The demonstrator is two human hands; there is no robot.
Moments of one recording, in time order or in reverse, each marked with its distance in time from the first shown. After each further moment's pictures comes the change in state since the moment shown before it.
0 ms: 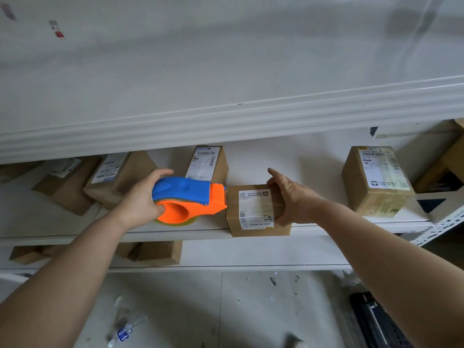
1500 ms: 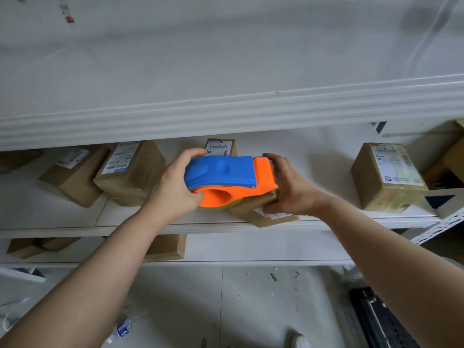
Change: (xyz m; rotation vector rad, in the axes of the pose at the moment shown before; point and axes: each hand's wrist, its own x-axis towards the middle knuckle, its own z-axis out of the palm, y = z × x) left_hand -0.019 0.043 0.009 -0.129 0.182 0.159; right_hand 0.011 -0.049 0.015 0.312 0.163 -0.144
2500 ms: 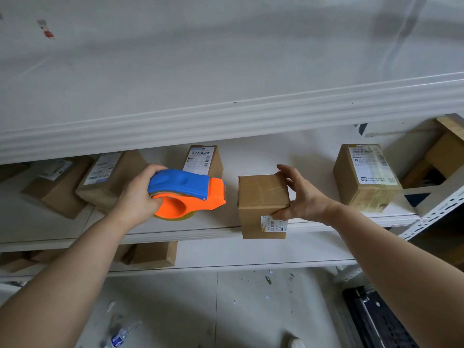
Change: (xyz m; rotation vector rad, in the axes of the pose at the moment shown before) left_hand 0.011 -0.021 -0.009 0.106 -0.043 -0.084; right_hand -0.034 0.062 -0.037 0.363 -0.018 0.180
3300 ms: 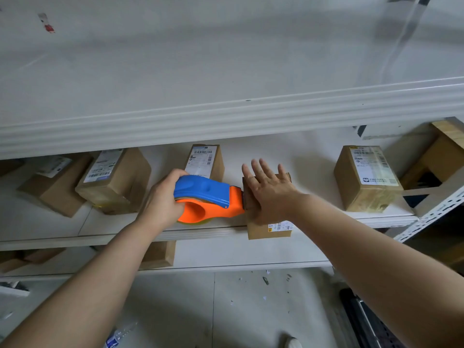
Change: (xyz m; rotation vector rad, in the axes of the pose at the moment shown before) left_hand 0.001 -0.001 0.041 -0.003 -0.017 -0.013; right_hand 0.015 -0.067 0.056 -1.228 -0.093 -0.081
